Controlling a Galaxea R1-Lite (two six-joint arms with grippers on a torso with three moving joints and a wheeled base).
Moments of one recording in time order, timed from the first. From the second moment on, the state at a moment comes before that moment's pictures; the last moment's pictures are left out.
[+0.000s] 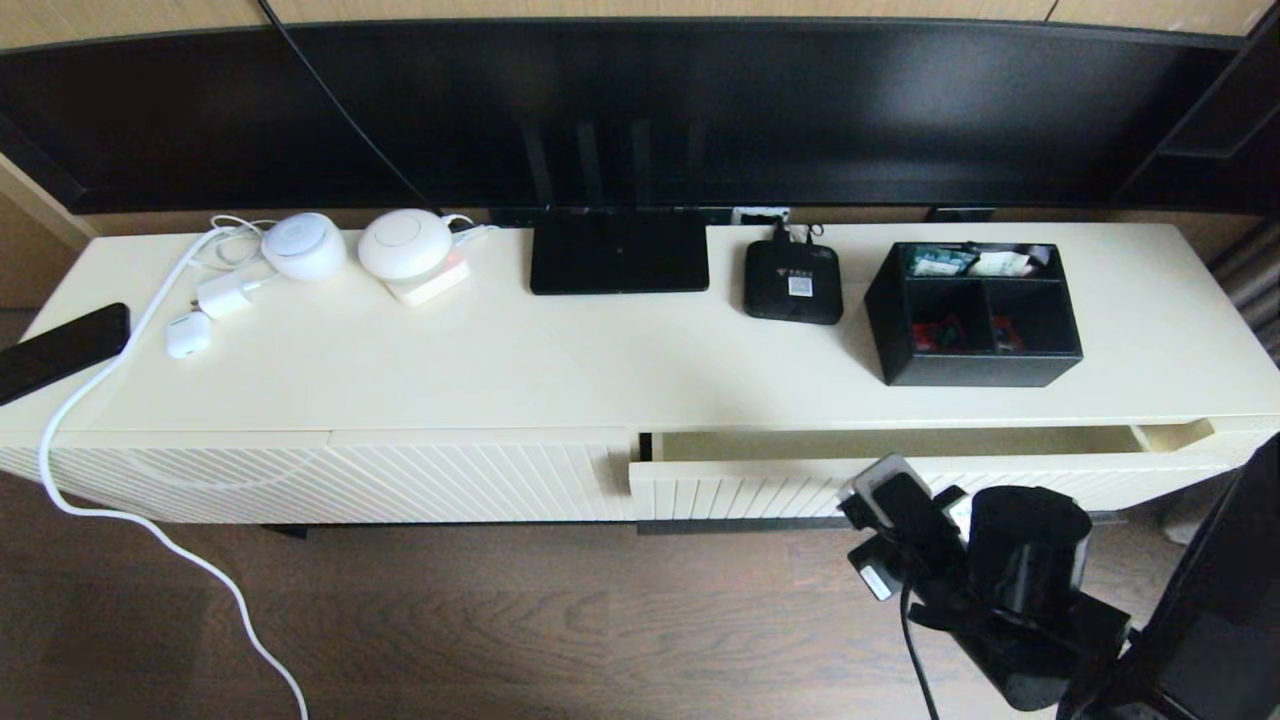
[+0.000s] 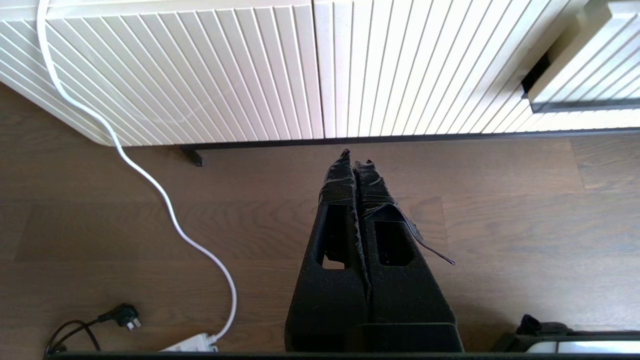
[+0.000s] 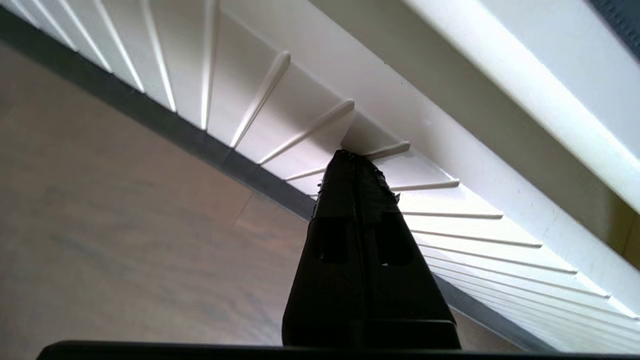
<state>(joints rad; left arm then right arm) 0.00 0.00 0.00 0.00 0.00 0.03 0.52 2.02 -0.39 -1.43 -0.40 -0.47</state>
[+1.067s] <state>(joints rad) 0.00 0.00 0.00 0.00 0.00 0.03 0.47 2.05 -0.49 -1.42 -0.42 -0.48</state>
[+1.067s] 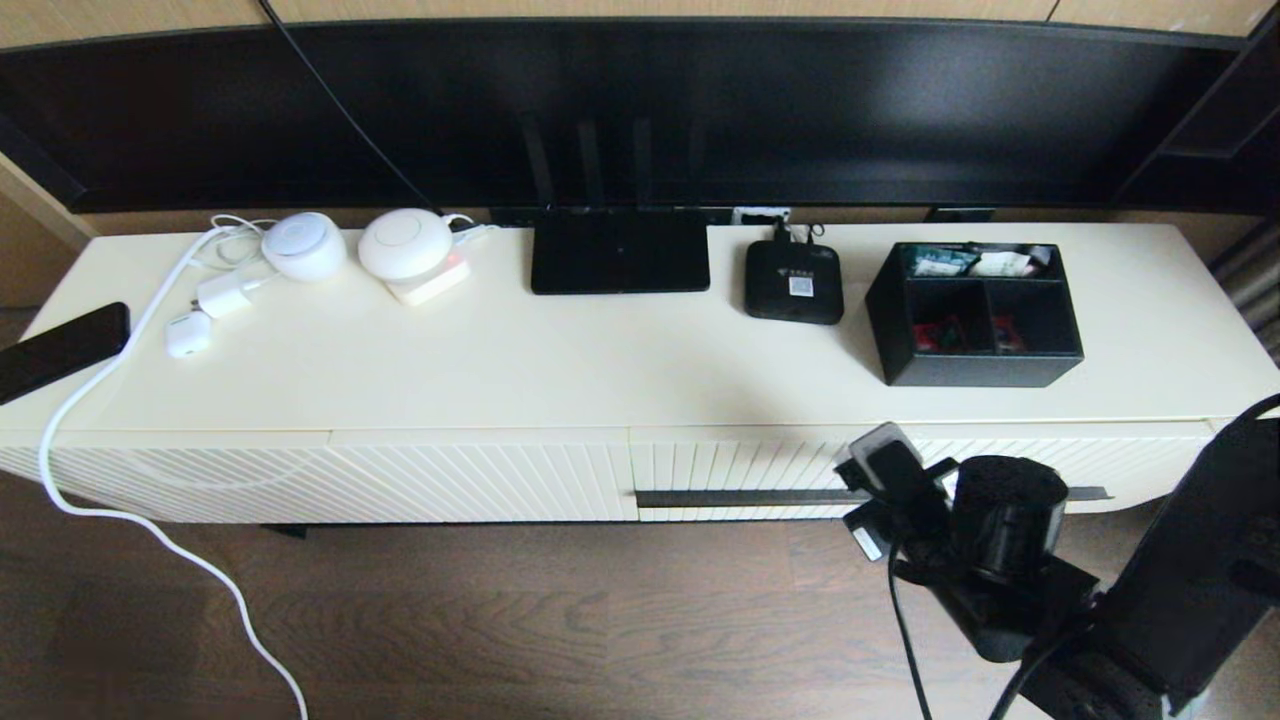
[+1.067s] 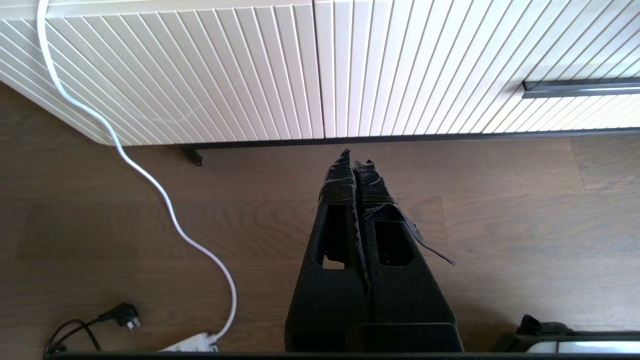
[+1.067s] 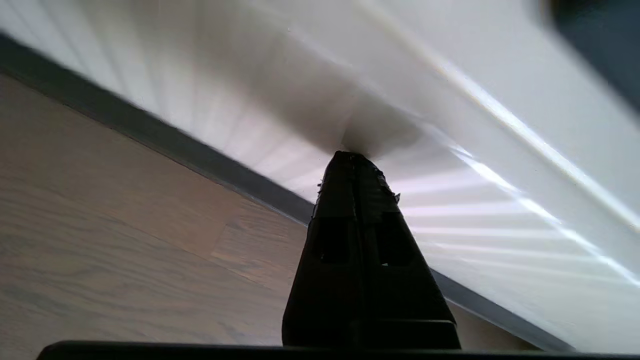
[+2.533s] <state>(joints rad) 0.00 0.00 0.00 0.00 0.00 0.03 0.01 0.42 -0.21 0.11 -0.17 -0.20</state>
